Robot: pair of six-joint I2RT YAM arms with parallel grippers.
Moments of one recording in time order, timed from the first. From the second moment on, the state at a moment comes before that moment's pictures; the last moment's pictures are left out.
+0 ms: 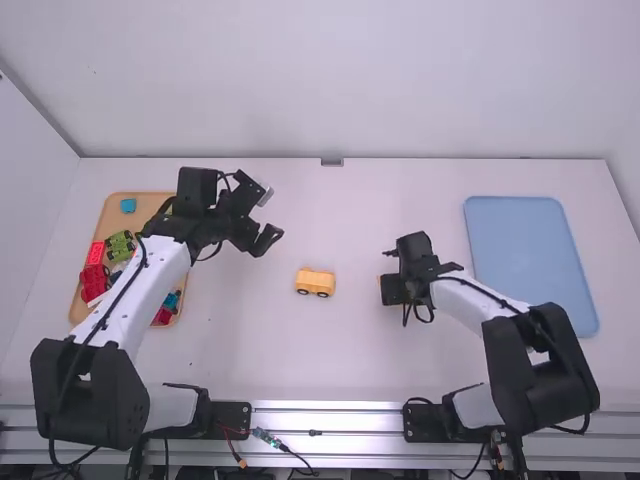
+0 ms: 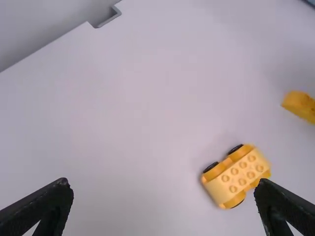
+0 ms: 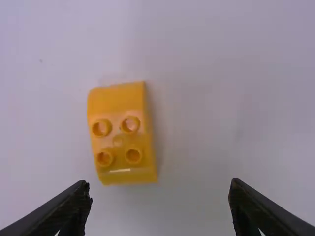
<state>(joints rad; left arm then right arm) -0.07 1.41 1.08 -0.52 0.45 0.45 0.33 1.56 0.71 -0.41 -0.03 0.21</state>
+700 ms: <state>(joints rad) -0.07 1.41 1.08 -0.52 0.46 0.45 0.38 1.84 0.97 -0.59 0.01 0.21</state>
